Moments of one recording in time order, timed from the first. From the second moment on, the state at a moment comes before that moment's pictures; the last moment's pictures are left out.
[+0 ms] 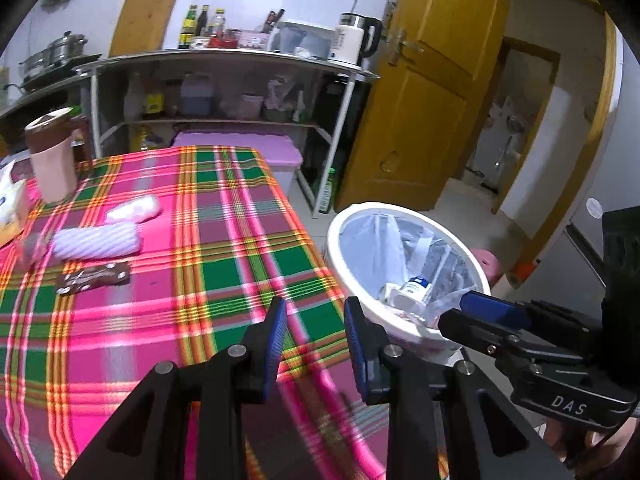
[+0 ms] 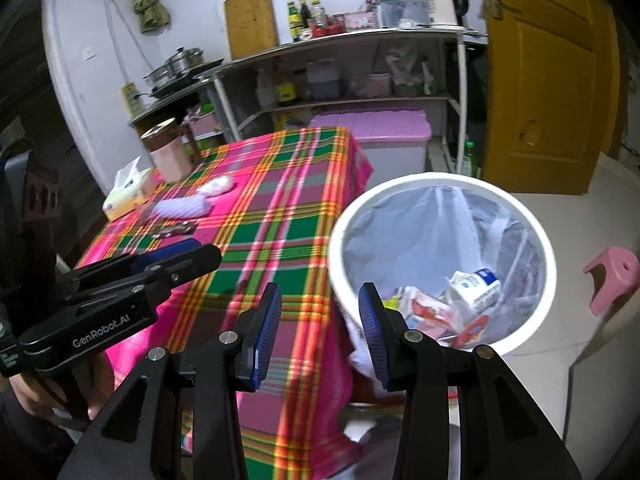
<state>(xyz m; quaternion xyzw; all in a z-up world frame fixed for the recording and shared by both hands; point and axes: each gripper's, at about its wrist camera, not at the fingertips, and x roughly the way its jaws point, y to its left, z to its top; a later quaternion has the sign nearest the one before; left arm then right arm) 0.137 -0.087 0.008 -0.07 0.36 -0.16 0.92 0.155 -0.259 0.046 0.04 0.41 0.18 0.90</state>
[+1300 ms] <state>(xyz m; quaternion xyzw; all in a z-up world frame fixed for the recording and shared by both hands) 0.126 0.062 0.004 -0.09 0.34 -0.02 0.94 0.175 -0.136 0.053 -0.02 0.41 0.30 0.86</state>
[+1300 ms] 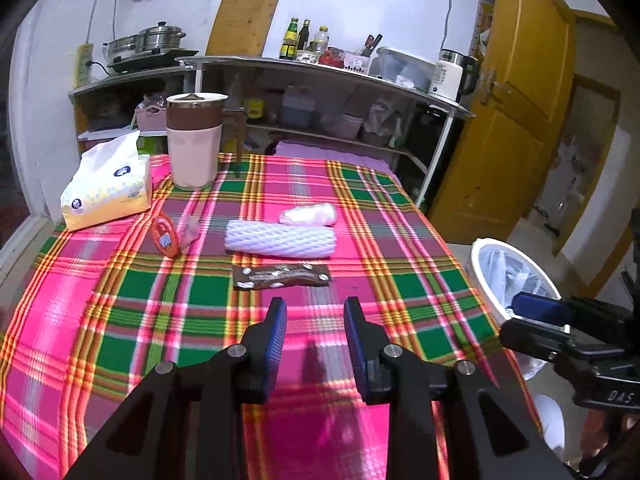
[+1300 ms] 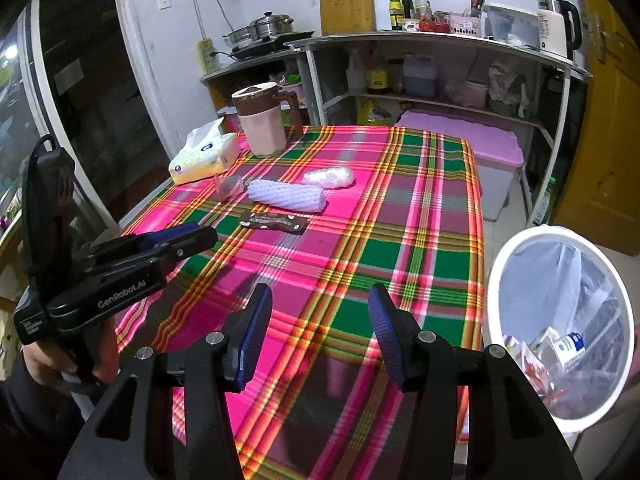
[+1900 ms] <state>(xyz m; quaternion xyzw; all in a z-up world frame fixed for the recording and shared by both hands) 0.215 0.078 -0.034 0.00 0.39 -0.08 0.92 0.217 -0.123 0.027 -0.01 0.43 0.30 0.85</state>
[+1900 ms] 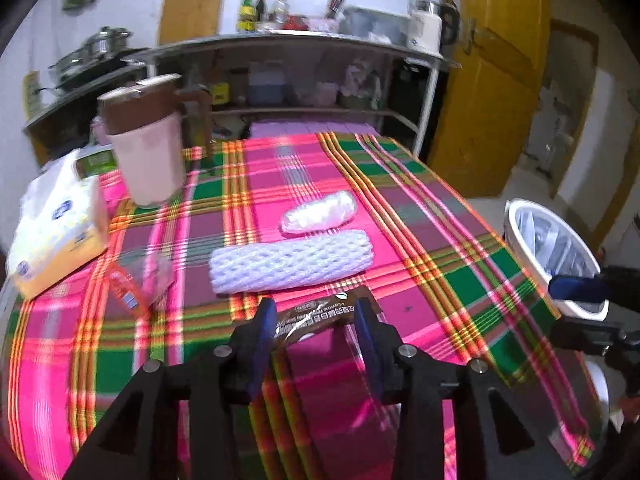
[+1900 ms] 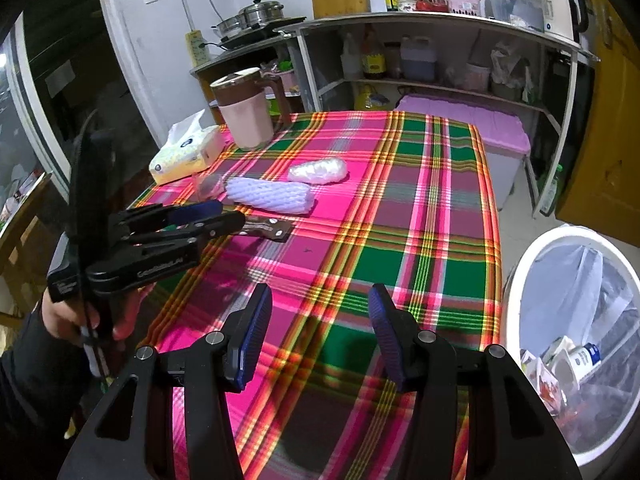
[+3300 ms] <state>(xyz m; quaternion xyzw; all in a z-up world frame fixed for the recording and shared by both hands) 0.140 0.116 -0.013 -0.09 0.36 0.00 0.93 0.248 -0.043 0.029 -0.09 0.40 0.37 0.83</state>
